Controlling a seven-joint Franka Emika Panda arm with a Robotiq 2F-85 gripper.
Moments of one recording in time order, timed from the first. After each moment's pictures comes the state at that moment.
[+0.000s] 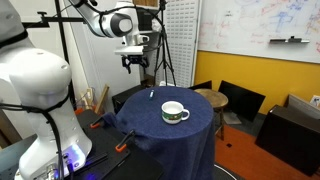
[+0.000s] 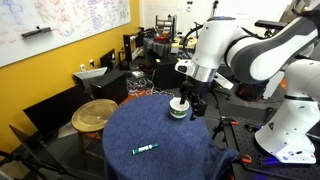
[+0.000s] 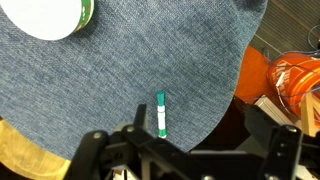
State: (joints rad) arm 0.17 -0.25 -0.02 -2.67 0.03 2.56 -0.41
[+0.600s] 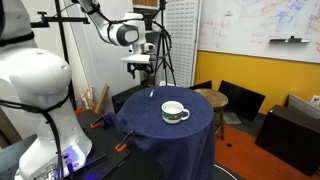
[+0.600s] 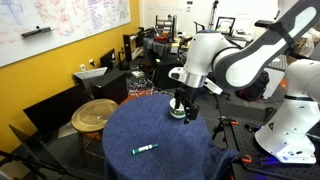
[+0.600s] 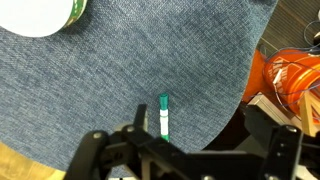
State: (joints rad) arm 0.16 -0.10 -0.06 -2.64 0.15 2.66 -0.57
